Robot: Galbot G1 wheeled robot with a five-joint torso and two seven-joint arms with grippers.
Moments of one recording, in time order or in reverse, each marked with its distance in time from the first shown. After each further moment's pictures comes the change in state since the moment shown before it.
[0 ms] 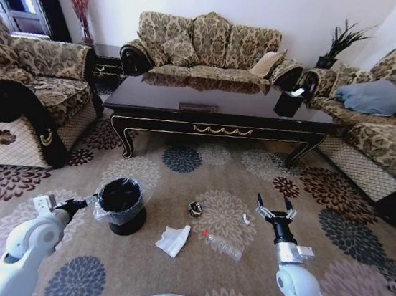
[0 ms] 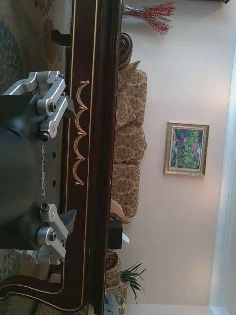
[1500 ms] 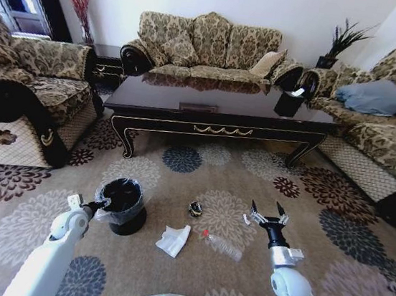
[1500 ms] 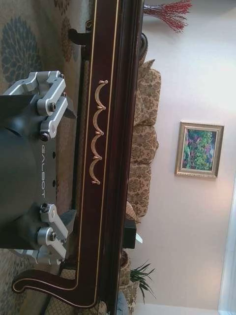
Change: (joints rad) left arm -0.233 -0.057 0.193 0.363 0.152 -0.093 0.090; right arm 0.015 0.033 -0.027 -0.083 -0.058 0.022 -0.004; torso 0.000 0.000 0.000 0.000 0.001
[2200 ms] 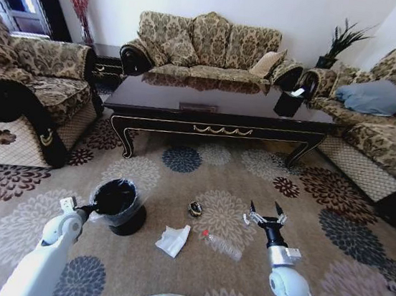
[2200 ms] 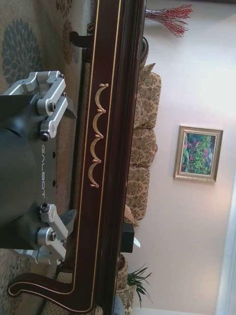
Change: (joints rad) left arm 0.082 0.011 -0.074 -0.080 -0.002 0.003 -0.021; right arm 0.015 0.004 -0.014 -0.012 -0.025 0.008 -0.001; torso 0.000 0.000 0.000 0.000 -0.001
